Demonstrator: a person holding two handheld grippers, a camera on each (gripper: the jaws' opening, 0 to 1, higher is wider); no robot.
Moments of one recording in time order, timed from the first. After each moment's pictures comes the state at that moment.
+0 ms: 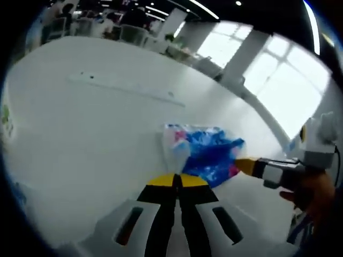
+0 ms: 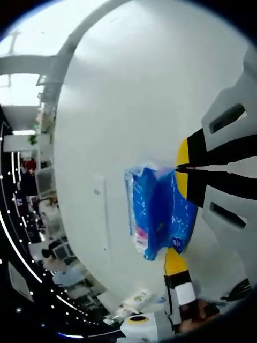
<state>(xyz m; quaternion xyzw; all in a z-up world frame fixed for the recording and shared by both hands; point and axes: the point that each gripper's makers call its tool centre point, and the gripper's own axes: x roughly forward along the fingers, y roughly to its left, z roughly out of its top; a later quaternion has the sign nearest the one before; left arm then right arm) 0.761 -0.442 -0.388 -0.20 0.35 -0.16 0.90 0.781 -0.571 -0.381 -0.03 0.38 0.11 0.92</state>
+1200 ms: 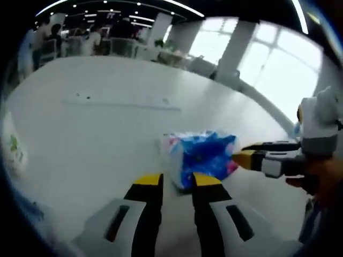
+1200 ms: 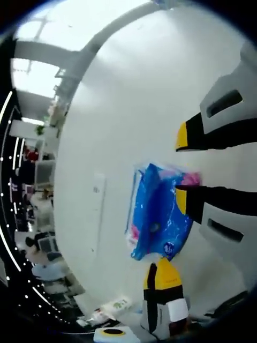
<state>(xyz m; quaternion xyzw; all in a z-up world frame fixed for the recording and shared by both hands) 0.765 -0.433 -0.373 -0.13 0.32 -0.17 0.92 0.789 -0.577 -0.368 -0.11 0.36 0.11 0.92</state>
